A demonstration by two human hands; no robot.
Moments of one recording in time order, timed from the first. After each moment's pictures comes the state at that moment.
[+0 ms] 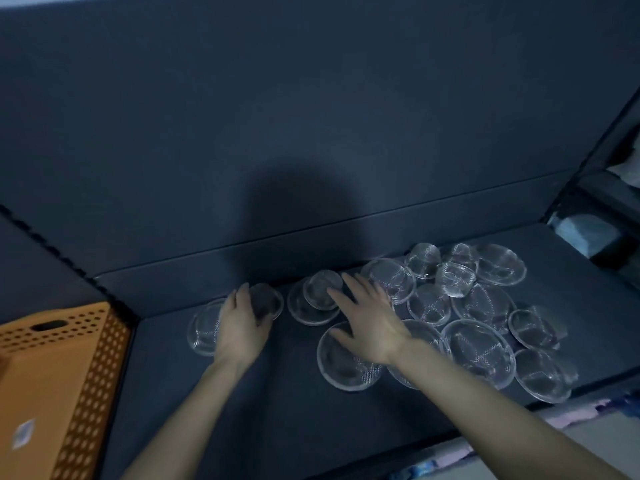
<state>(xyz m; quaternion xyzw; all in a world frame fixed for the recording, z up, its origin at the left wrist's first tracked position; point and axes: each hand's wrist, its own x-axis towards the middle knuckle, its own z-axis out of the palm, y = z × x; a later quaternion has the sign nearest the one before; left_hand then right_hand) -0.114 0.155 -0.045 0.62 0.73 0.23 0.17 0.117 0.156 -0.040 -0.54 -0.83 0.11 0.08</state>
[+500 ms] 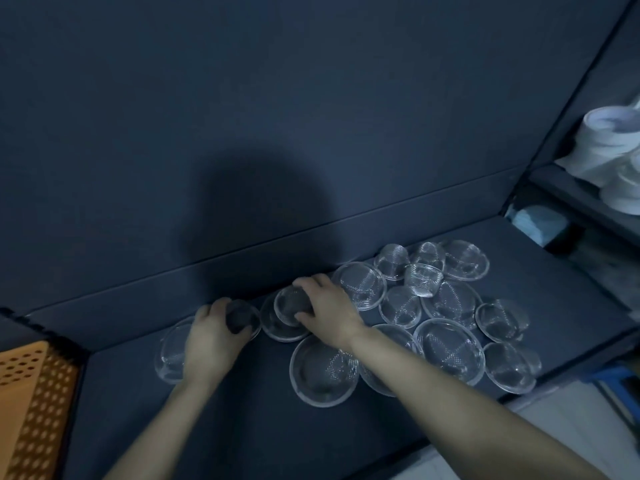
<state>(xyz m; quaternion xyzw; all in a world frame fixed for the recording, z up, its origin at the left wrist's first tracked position) -0.104 0.175 -0.039 0.63 0.72 0.22 0.17 0.100 0.191 -0.035 -0.59 -0.75 0.23 0.19</state>
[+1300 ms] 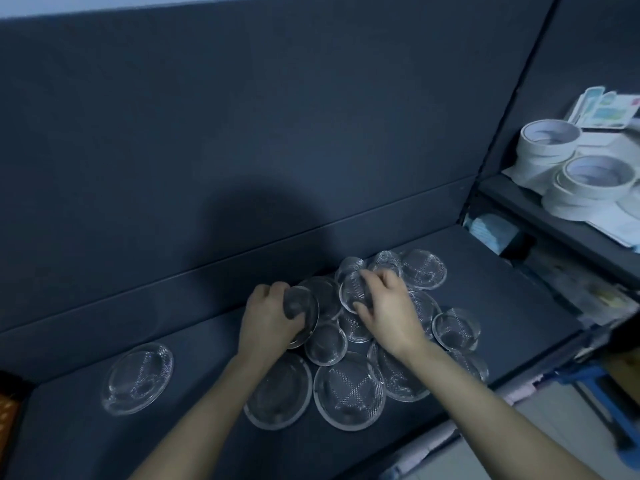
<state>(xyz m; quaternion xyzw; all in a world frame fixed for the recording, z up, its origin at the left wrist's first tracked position) 0.043 0.192 -0.016 0.72 0.62 0.25 0.19 0.245 0.158 -0.017 -0.69 -0.67 0.10 0.25</state>
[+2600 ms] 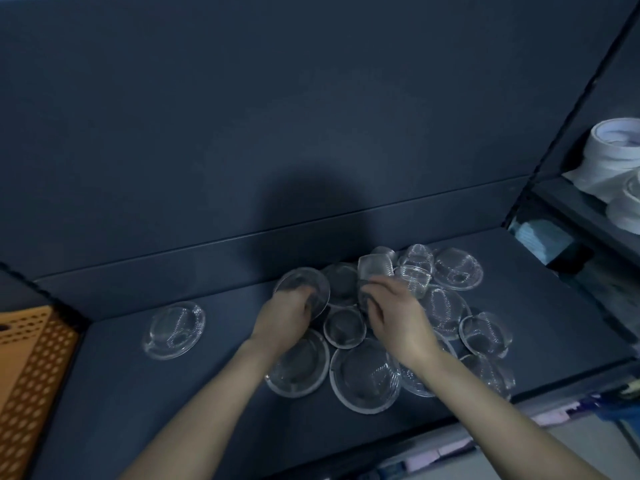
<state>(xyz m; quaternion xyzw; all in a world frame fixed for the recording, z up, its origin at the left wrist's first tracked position) 0.025 0.174 -0.025 0.76 0.61 0.15 0.17 0.224 0.137 -0.015 -0.57 -0.74 0.10 0.34</state>
